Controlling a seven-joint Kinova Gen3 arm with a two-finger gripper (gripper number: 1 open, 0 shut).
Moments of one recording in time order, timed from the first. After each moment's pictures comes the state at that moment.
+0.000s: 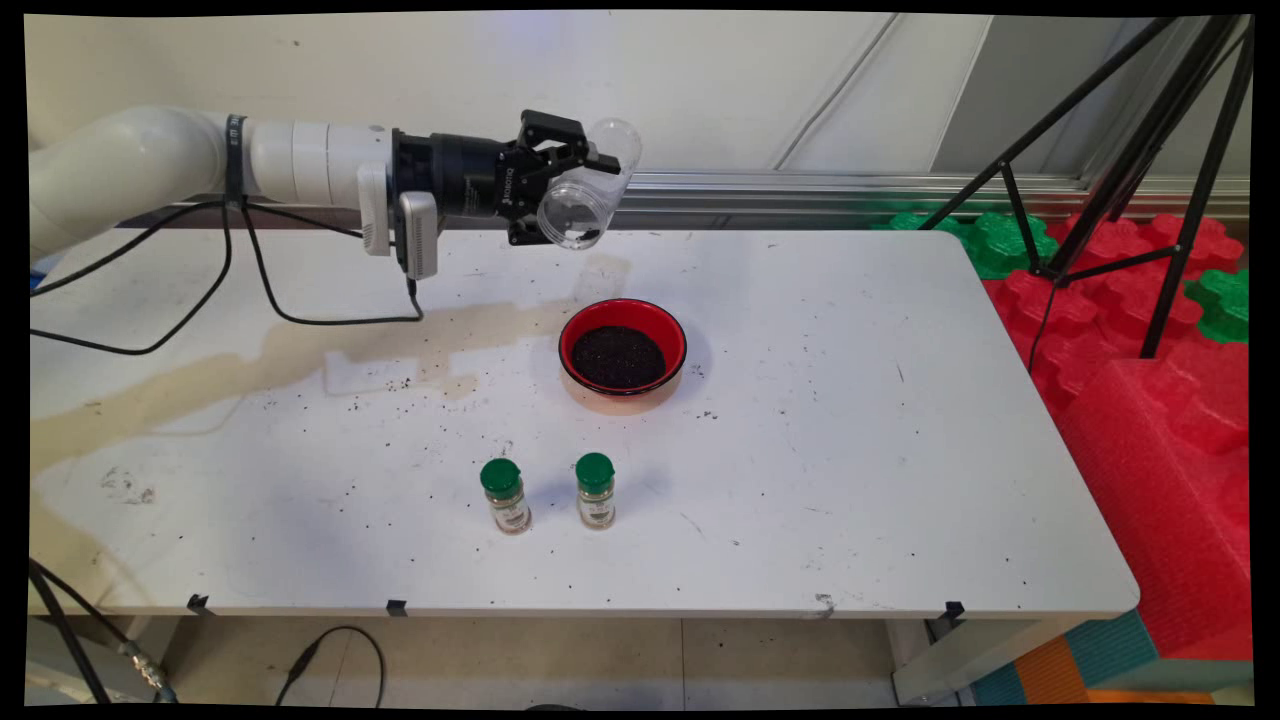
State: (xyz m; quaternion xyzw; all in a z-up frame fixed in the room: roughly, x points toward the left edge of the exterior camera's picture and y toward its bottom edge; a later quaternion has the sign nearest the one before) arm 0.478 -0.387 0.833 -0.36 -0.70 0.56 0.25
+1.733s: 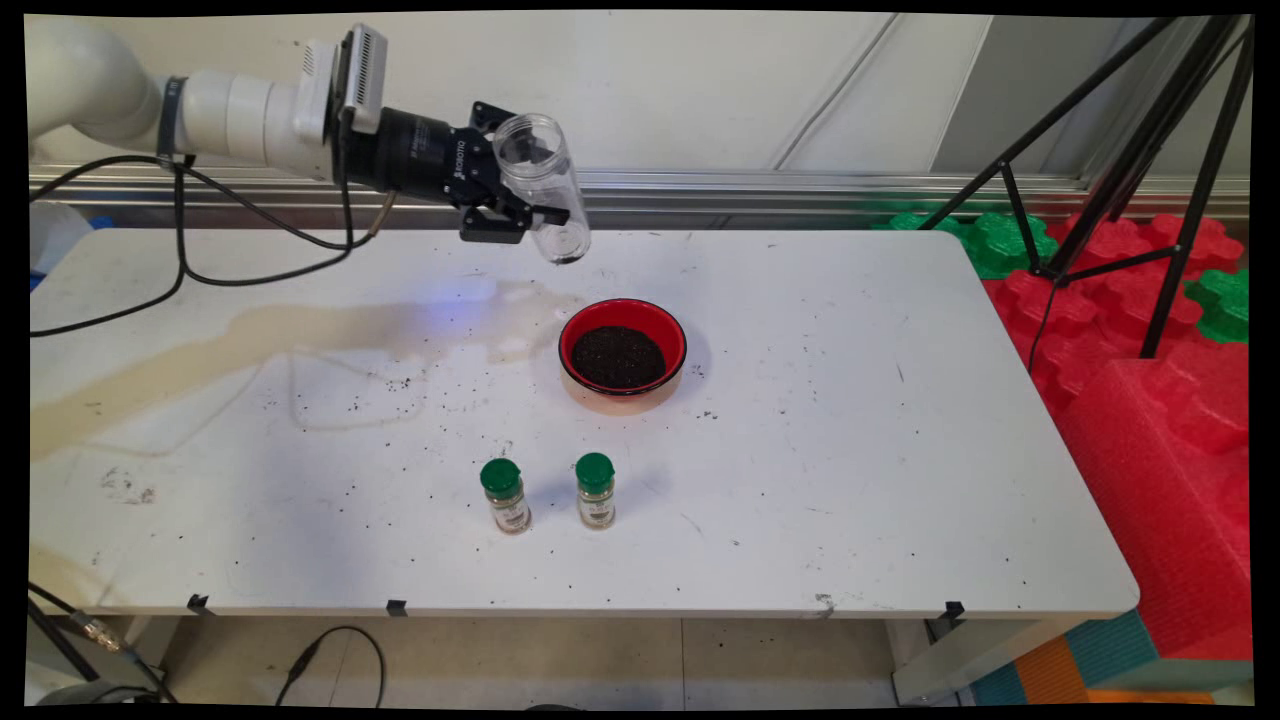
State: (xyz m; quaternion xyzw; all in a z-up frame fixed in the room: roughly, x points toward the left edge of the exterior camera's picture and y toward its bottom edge) arm 0.517 -0.376 0.870 0.05 -0.82 0.29 0.49
